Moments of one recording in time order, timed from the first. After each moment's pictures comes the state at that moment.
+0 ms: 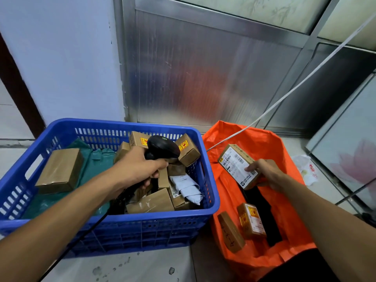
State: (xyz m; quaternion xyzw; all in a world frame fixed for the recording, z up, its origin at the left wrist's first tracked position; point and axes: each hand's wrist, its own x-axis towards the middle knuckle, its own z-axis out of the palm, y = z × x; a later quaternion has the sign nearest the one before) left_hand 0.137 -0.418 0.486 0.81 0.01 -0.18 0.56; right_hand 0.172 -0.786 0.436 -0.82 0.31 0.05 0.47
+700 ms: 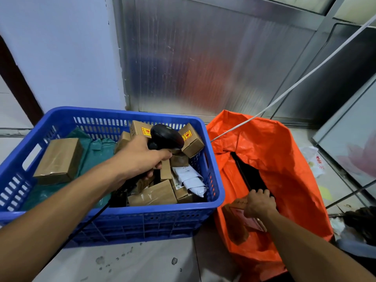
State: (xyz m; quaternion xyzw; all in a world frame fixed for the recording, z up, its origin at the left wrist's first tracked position) left_hand 0.147 -0.422 0.479 0.82 0.02 -0.18 0.55; right_hand 0.129 -0.775 0.305 -0.95 0.22 0.21 -0.13
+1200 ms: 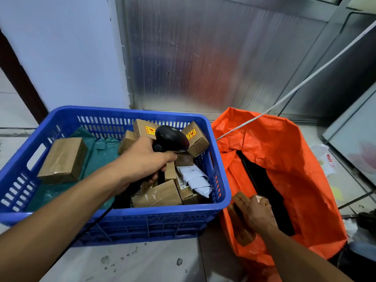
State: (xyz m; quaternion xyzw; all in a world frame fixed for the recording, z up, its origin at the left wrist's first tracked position) left_hand 0.146 -0.428 0.476 0.82 0.02 -0.18 0.54; right_hand 0.113 -0.769 0.258 -0.96 0.24 0.15 0.01
